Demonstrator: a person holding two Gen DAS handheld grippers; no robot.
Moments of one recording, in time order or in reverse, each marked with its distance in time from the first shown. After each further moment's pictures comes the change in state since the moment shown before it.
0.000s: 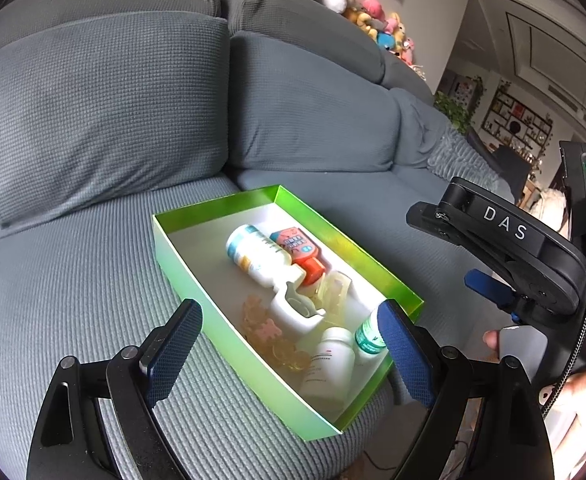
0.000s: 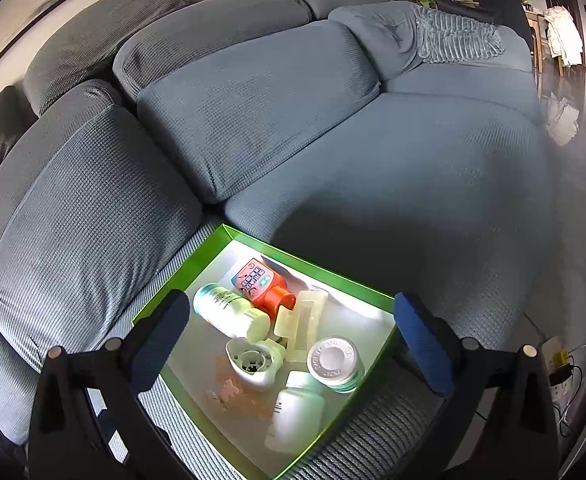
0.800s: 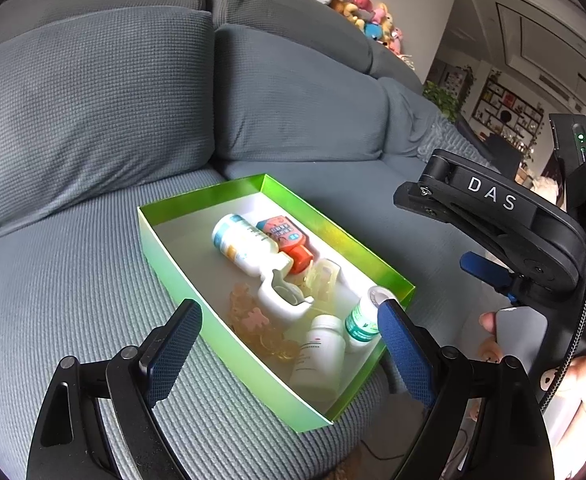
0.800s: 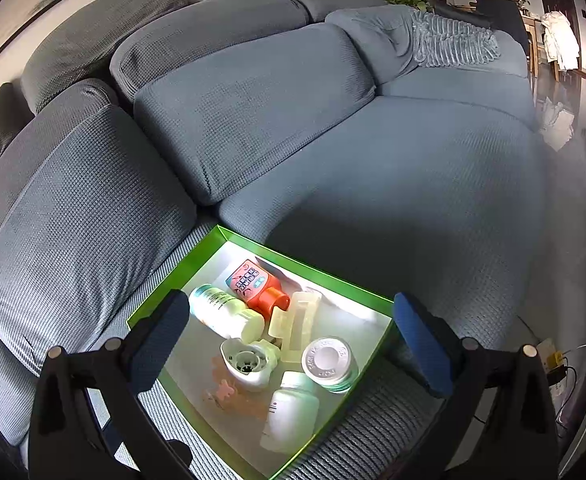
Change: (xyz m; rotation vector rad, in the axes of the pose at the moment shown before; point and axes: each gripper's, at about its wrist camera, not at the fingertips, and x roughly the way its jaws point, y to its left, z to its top) left arm 0.005 -0.011 -0.007 0.030 0.024 -0.030; right arm -0.001 0.001 0.000 -0.006 -0.008 -0.026
